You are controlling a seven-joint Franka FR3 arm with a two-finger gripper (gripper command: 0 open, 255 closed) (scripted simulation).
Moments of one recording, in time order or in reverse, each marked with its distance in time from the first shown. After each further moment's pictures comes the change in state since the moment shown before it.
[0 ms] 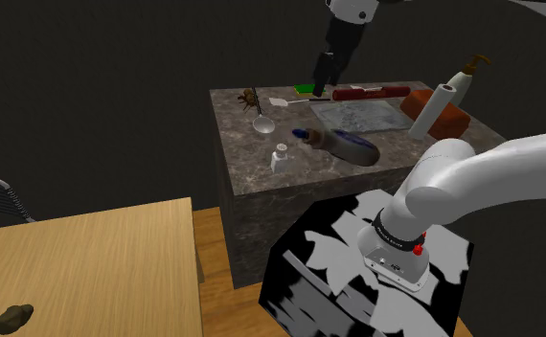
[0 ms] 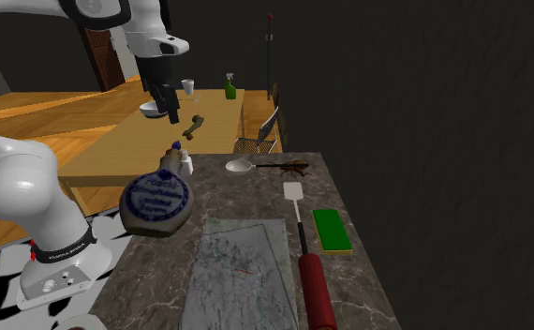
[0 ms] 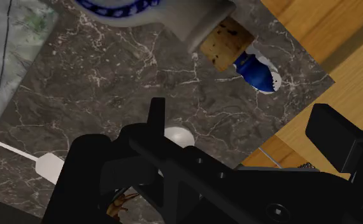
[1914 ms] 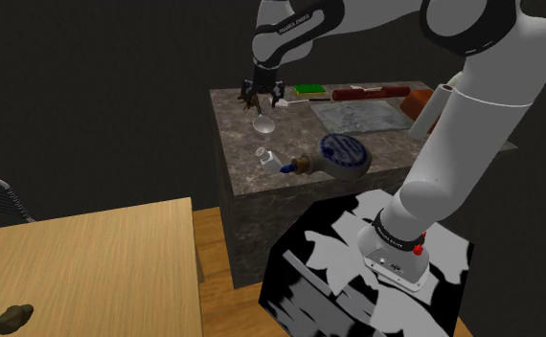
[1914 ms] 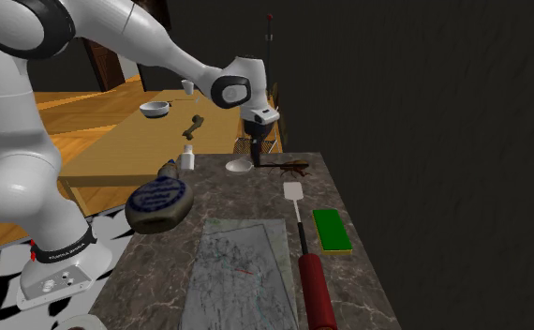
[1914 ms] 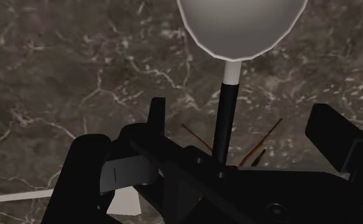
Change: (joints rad) arm -0.133 0.915 0.057 0.374 -0.024 0.562 0.655
